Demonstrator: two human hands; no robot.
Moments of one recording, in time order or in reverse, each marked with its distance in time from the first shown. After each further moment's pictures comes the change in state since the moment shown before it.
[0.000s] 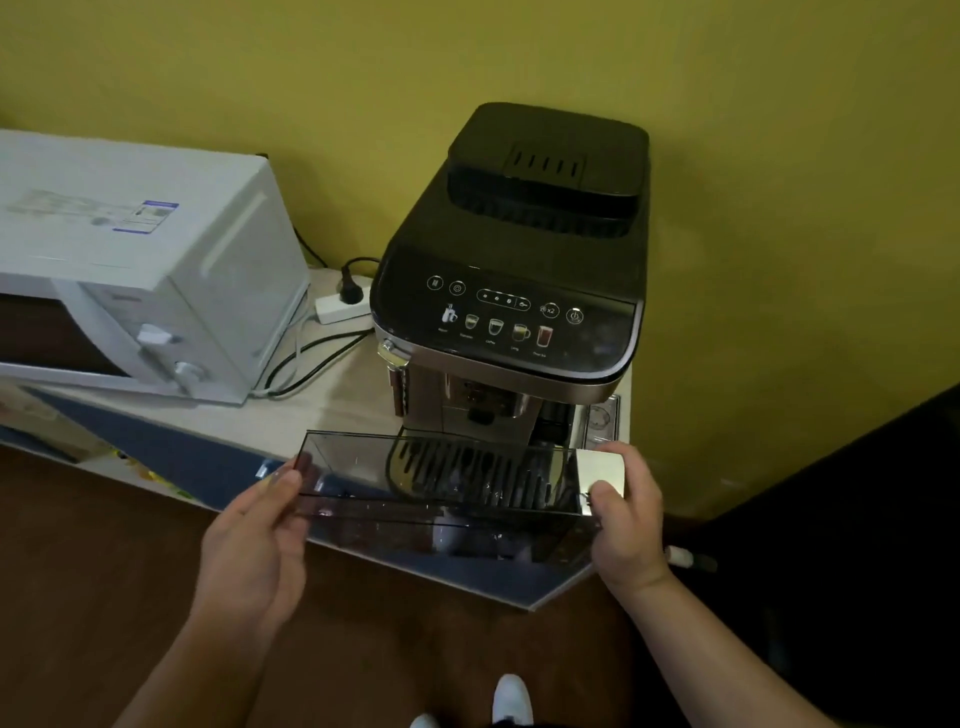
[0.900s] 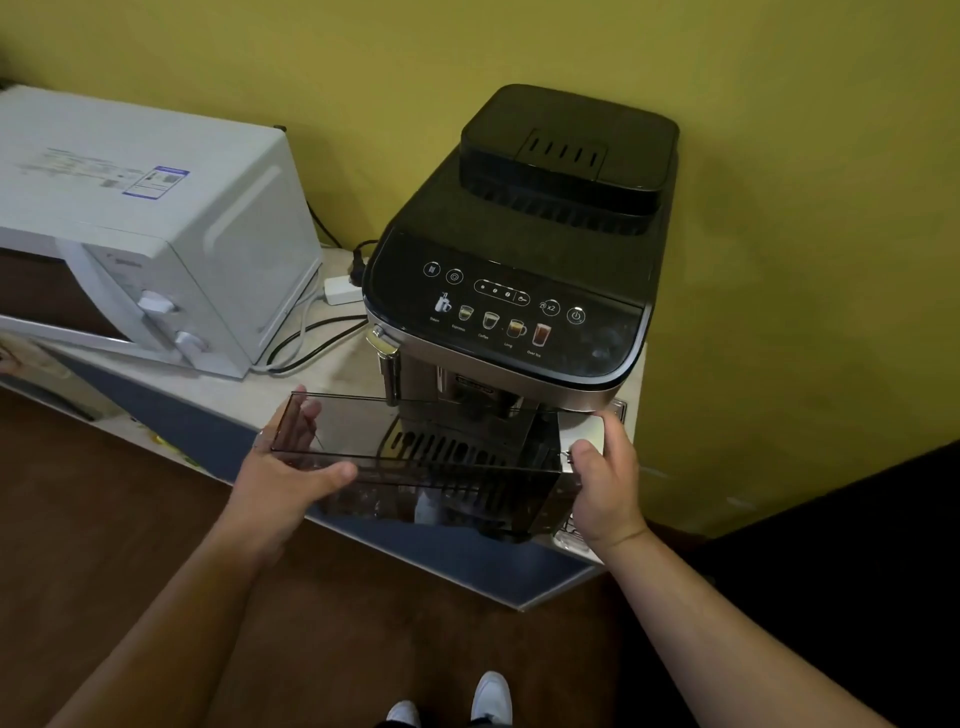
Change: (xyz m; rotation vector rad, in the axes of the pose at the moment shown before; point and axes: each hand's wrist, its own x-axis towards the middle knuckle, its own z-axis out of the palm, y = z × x) left_hand 0.029 -0.012 0.019 0.536 -0.228 0.220; right_hand 0.047 0.005 0.008 0.072 -0.121 -0.032
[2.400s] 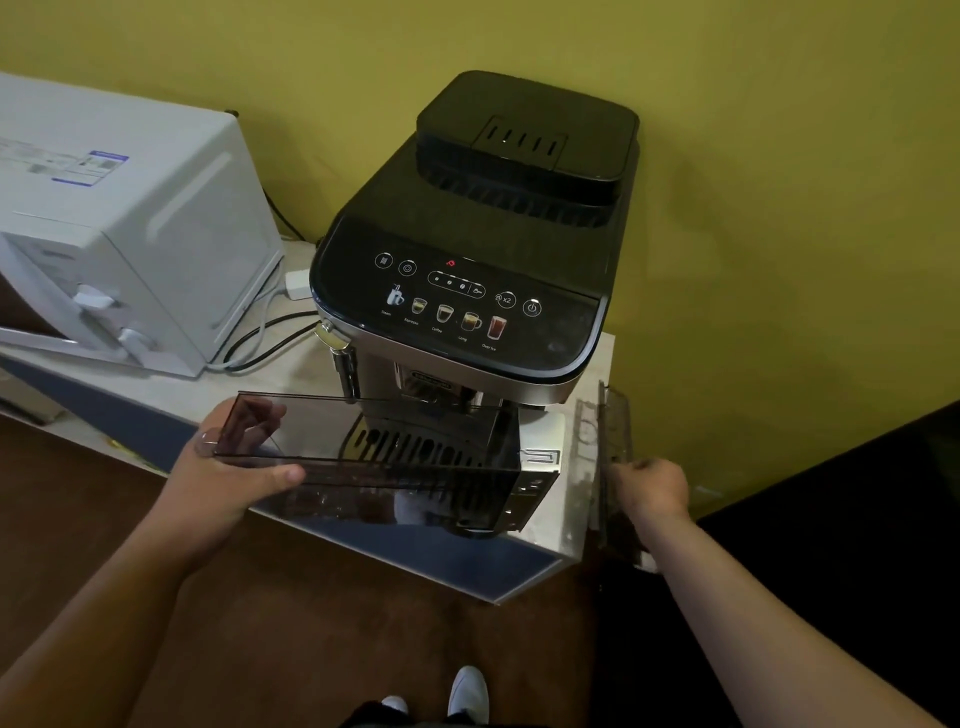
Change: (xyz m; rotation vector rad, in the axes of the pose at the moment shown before) left_hand 0.009 0.001 -0.017 0.180 -0.114 0.114; right_hand 0.026 0.077 -0.101 -0.706 0.272 0.780
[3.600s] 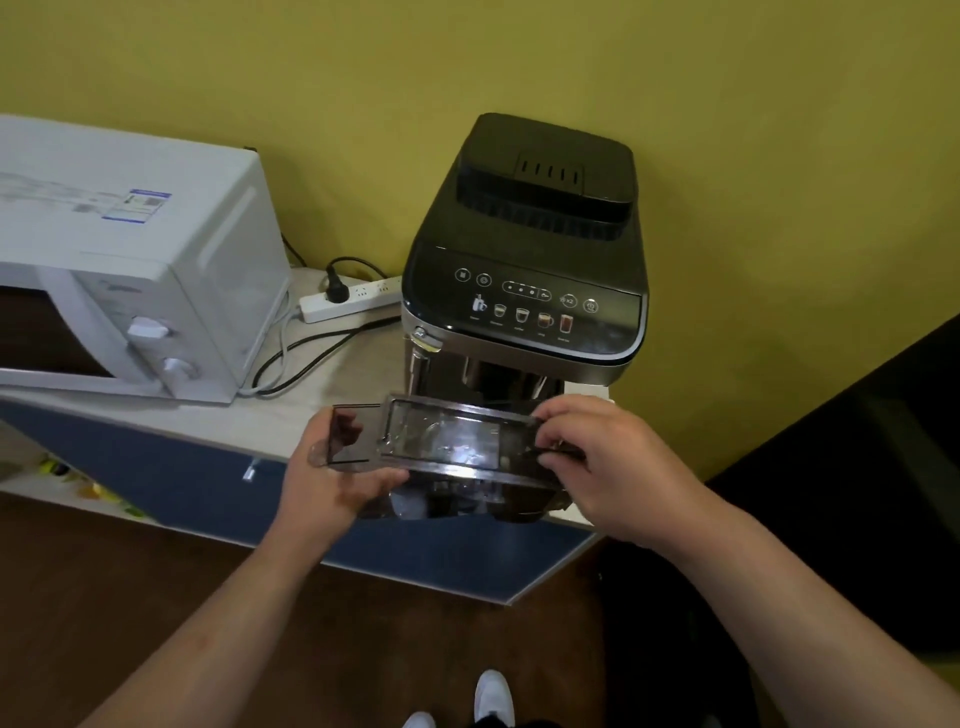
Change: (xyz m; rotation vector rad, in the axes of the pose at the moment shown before) left_hand 0.004 -0.007 -0.005 0.139 -0.050 0.098; right_hand -0.217 -0.115 -0.035 -0.395 -0.157 -1.101
